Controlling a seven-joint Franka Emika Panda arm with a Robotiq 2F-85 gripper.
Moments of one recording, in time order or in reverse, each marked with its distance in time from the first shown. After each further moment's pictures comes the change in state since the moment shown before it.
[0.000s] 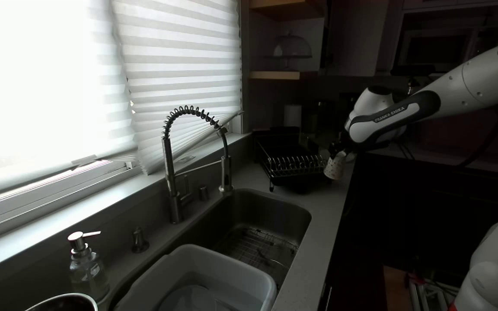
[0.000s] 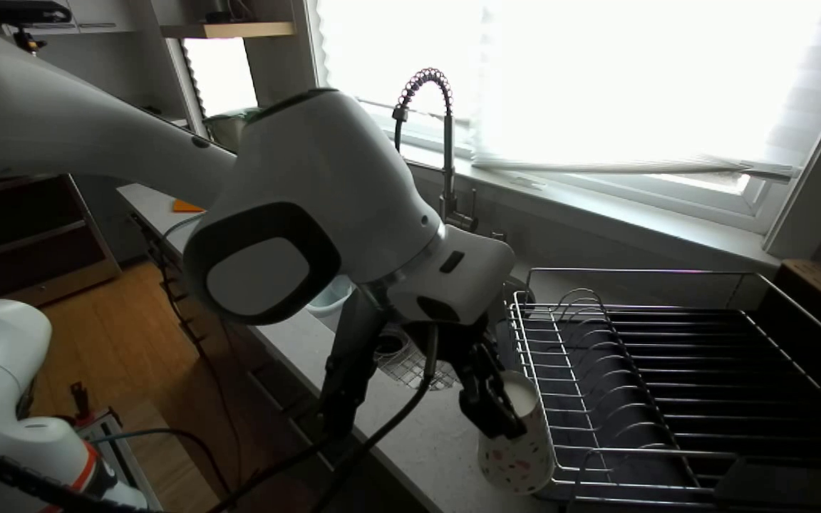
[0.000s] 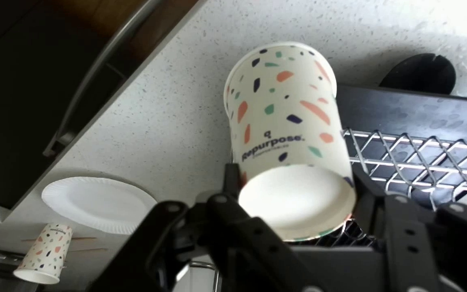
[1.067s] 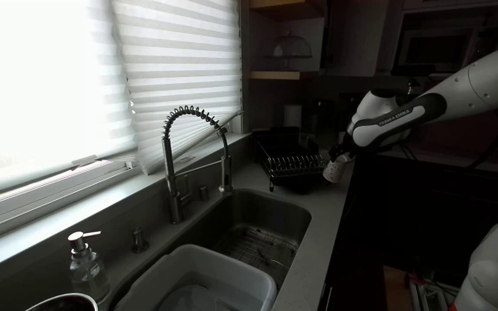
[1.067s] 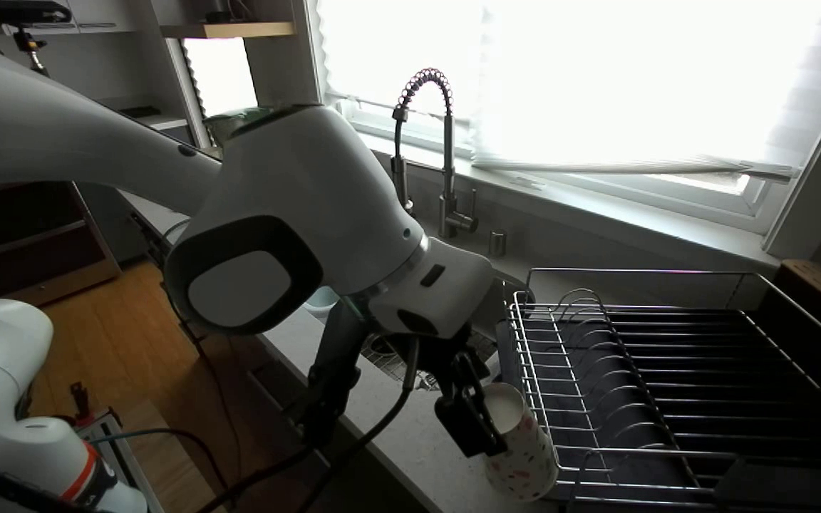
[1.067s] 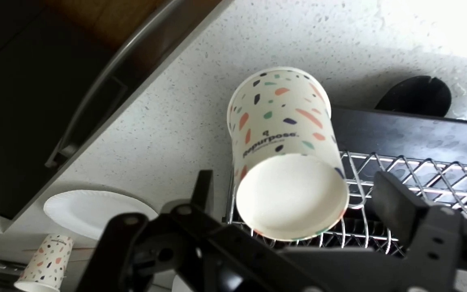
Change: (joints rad) arm -0.023 -0.030 0.017 -0.054 -0.014 0.007 0.007
